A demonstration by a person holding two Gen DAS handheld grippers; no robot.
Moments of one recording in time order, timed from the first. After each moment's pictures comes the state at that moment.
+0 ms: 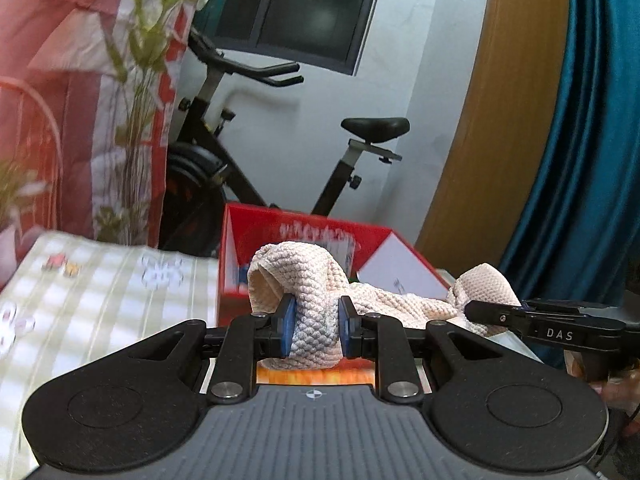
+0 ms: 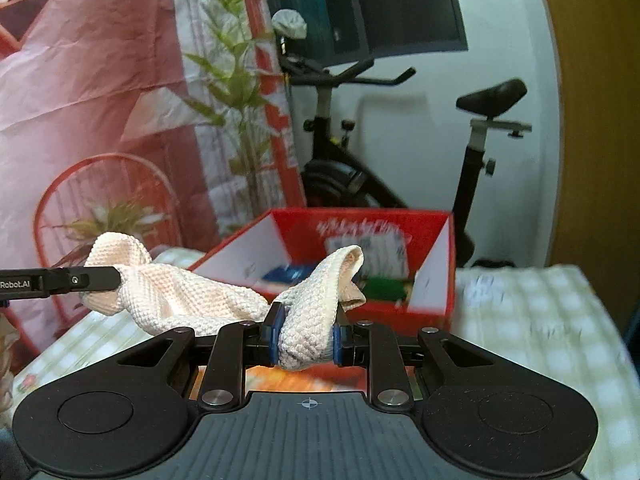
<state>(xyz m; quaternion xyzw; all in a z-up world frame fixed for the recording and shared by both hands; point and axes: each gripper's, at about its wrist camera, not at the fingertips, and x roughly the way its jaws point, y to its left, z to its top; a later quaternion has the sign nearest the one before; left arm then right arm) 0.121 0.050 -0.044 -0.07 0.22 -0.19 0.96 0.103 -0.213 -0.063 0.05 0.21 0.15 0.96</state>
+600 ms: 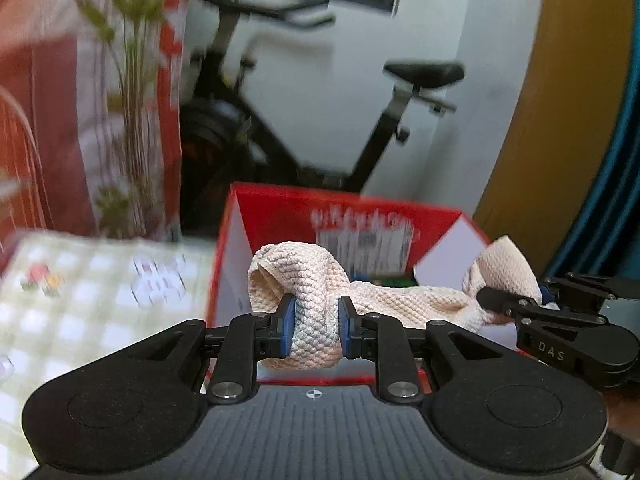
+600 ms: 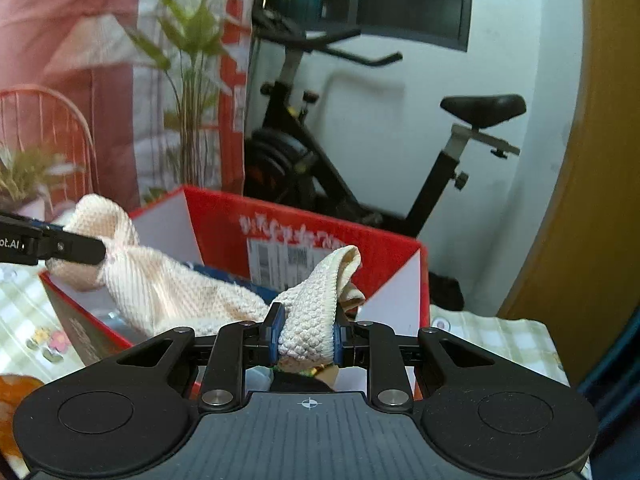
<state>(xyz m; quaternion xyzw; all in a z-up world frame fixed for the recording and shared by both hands) 0.256 0.014 -0.061 -0.04 0.32 -0.14 0.94 0.236 -0.178 -0.089 -0.07 0.26 0.06 0.96</state>
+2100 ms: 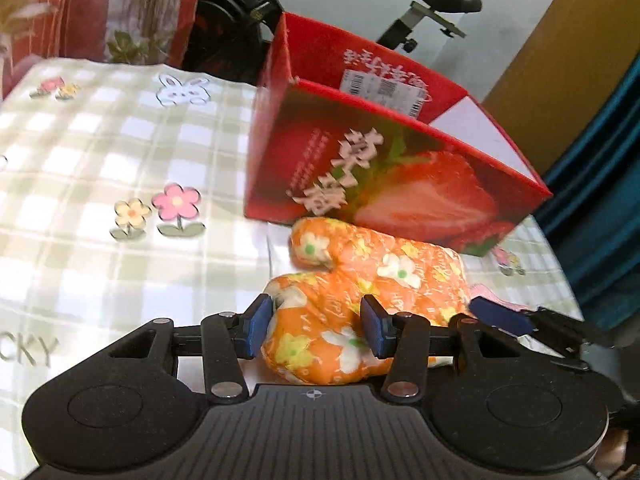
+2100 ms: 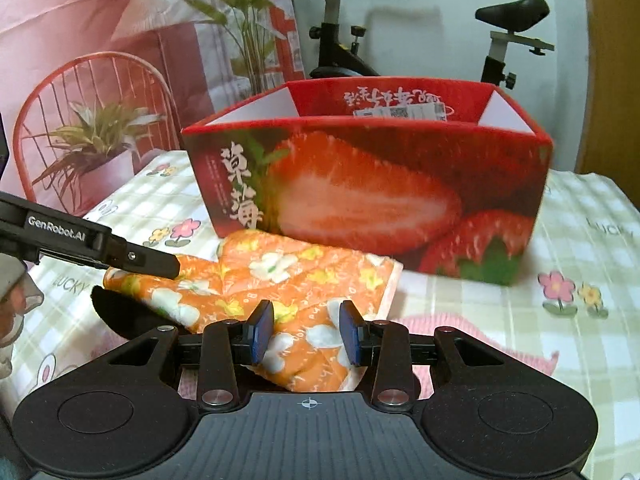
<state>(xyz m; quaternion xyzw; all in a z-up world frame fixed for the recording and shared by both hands) 0.176 0.081 -0.145 -0.12 0.44 -0.18 0.87 0.099 -0.130 -0.171 0.04 0.32 0.15 0.94</state>
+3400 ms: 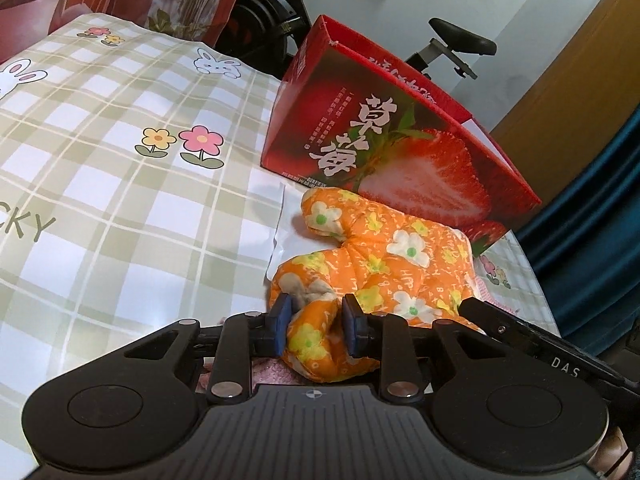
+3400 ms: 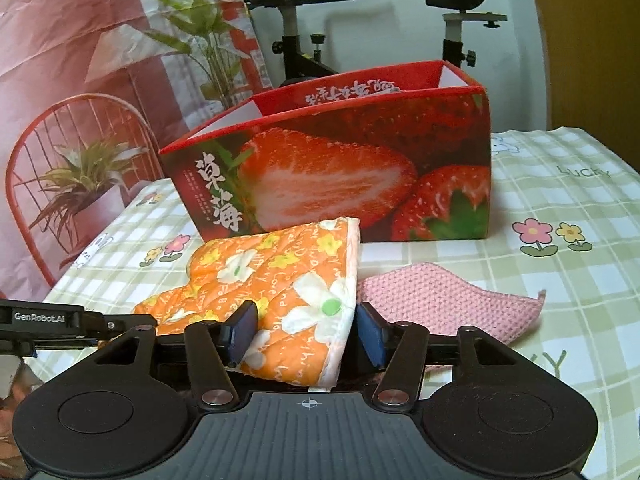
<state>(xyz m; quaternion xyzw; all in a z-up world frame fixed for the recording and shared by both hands) 0.125 0.089 -0.179 -0.20 0.40 -0.15 0.88 0.079 -0.154 -0.181 0.11 0.31 0.12 0.94</state>
